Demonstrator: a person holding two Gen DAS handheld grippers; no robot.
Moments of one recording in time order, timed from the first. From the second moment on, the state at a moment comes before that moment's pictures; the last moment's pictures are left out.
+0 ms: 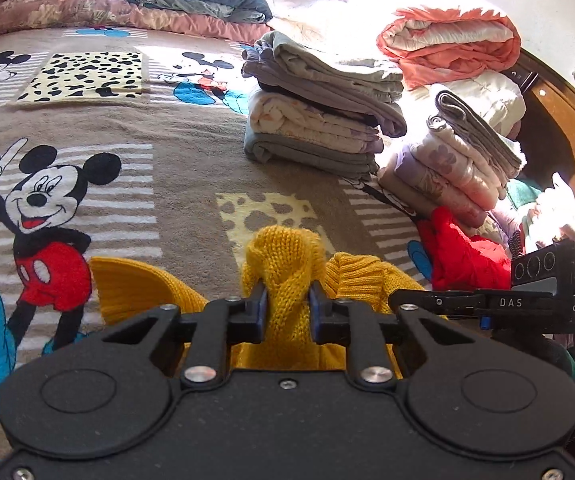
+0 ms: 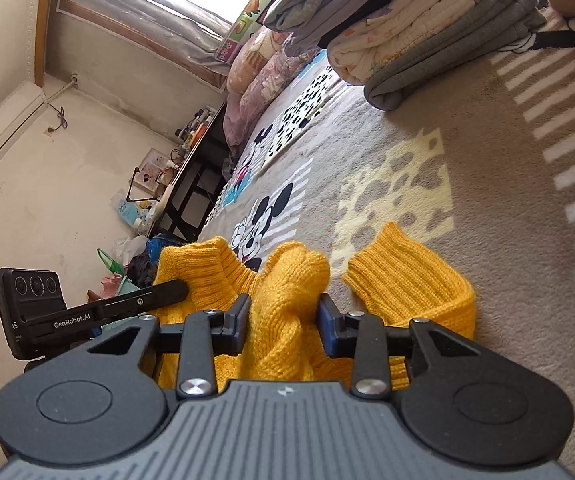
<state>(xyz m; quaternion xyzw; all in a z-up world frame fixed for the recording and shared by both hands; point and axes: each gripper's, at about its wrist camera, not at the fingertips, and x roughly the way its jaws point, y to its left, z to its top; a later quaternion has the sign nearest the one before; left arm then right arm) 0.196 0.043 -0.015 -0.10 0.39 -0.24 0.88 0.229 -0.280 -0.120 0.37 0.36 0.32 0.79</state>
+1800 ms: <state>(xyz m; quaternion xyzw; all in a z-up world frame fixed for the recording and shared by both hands) 0.169 0.033 0.065 0.06 0.30 -0.22 0.92 0.176 -0.236 -0.006 0.19 0.32 0.36 0.86</state>
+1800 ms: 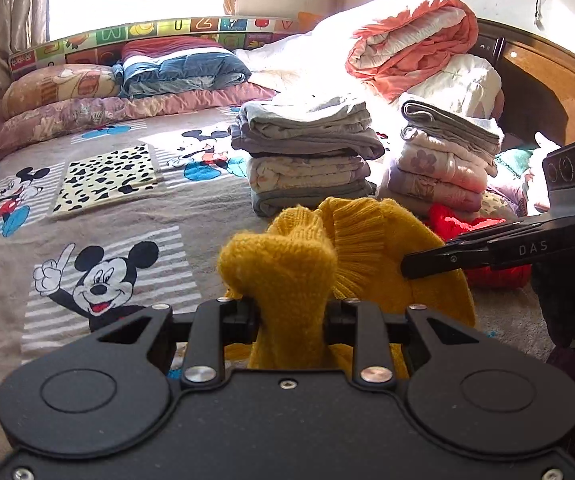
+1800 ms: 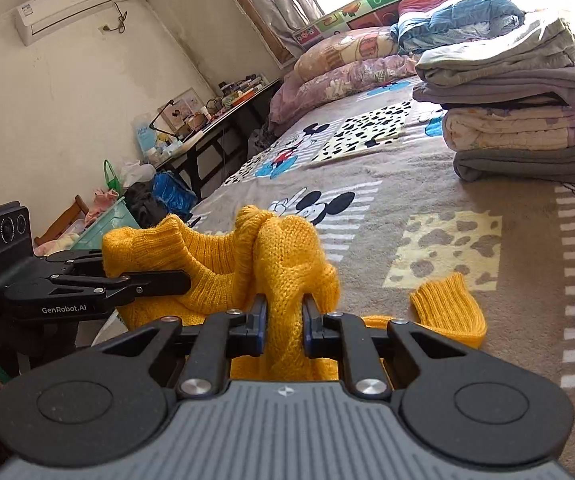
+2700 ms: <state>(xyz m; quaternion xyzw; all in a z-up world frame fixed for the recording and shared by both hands) 0.295 0.015 0.090 0.13 0.19 -0.12 0.97 0.351 -0.213 0.100 0.12 0.16 0.28 0.94</state>
